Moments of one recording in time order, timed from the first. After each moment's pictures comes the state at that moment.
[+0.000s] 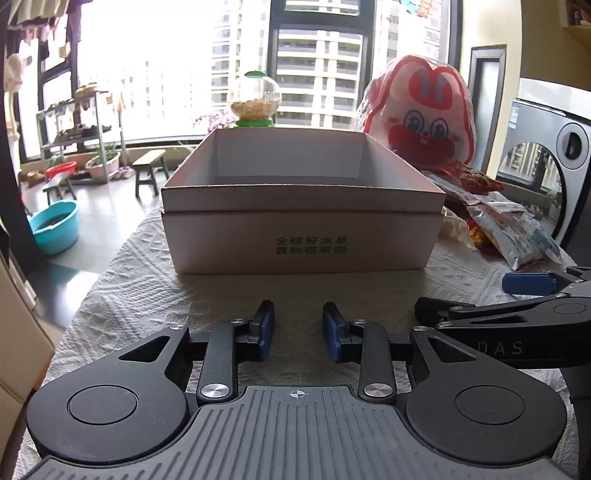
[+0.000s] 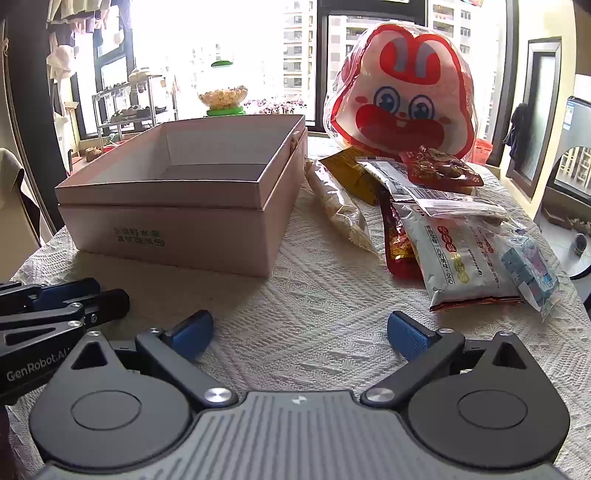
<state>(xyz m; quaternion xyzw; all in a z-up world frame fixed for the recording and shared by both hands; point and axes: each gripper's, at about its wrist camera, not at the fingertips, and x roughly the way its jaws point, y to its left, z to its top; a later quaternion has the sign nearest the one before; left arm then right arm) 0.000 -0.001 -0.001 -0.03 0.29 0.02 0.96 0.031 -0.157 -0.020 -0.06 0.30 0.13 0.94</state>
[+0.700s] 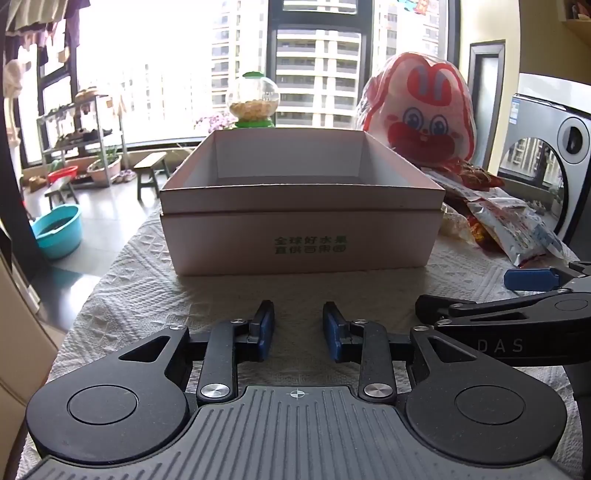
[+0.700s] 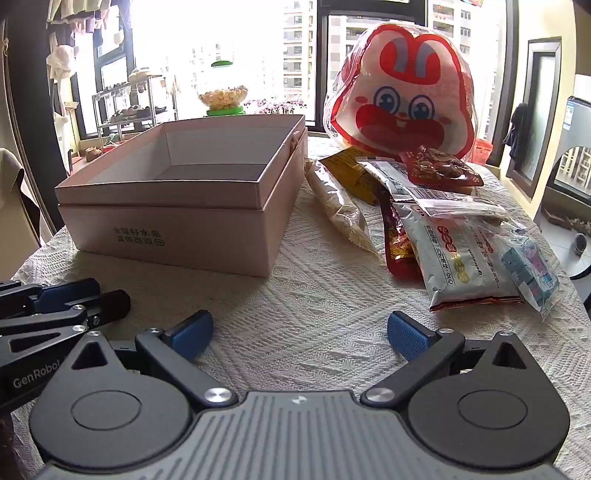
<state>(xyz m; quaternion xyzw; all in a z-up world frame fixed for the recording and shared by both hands) -0.001 -0.003 -0.001 -0.02 0.29 0.02 0.96 0.031 -0.157 -0.020 -0.06 0.30 0.13 0.94</state>
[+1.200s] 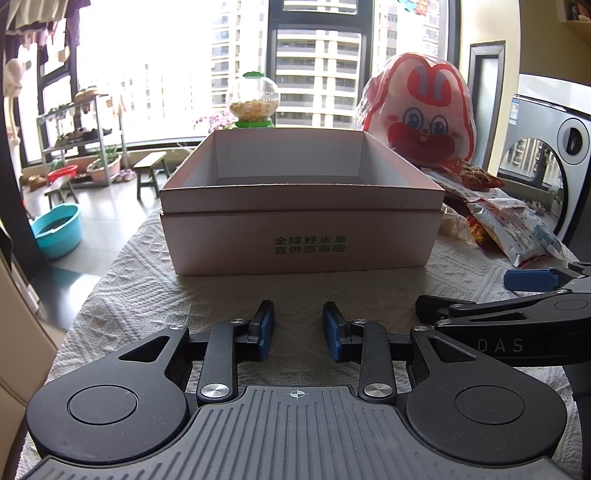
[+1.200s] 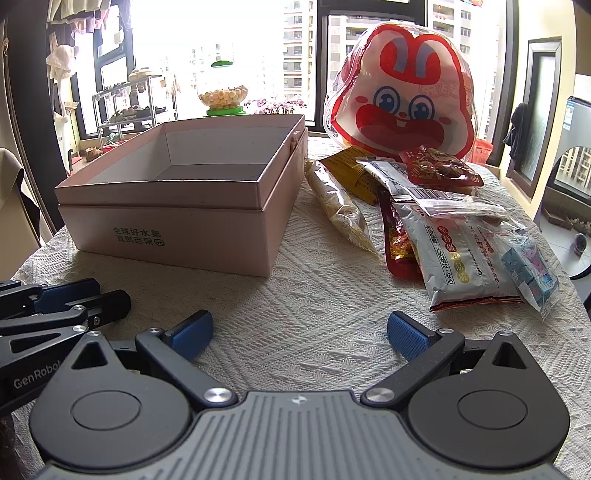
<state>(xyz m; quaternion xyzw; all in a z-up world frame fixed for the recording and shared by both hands) 0.002 -0.007 -0.003 -0.02 0.30 0.02 0.96 0.031 -0.157 -0.020 -0.06 0.30 0.13 0.94</state>
